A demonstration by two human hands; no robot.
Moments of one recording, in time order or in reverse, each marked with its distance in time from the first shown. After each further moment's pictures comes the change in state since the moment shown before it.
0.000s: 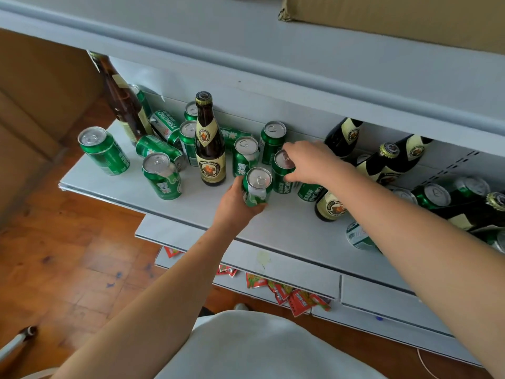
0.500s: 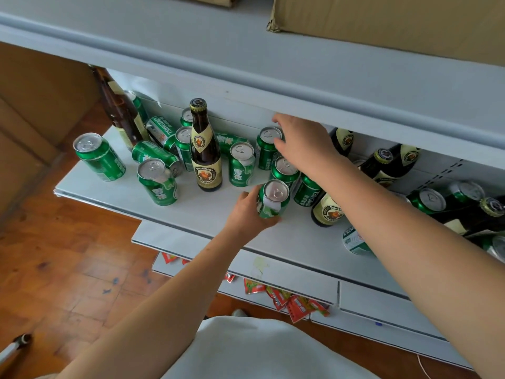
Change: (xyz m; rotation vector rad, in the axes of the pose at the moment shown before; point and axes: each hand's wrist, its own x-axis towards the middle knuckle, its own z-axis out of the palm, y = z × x) left_hand -0.006 0.021 0.019 0.079 -0.131 0.069; right_hand 0.008 -0.011 -0.032 0.216 0.275 0.121
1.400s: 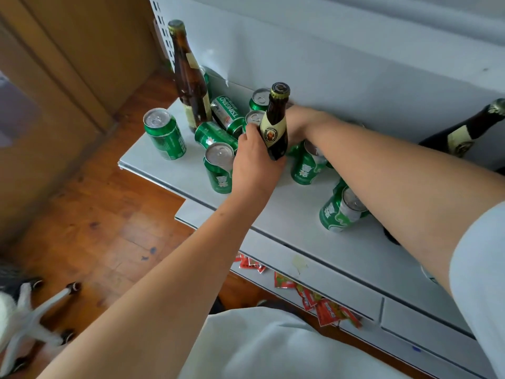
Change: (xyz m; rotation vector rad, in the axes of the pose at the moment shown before) left_hand 0.022 -0.016 -0.122 0.009 0.522 -0.108; right_hand 0.156 -0.101 0.103 -0.148 -0.625 -0.199
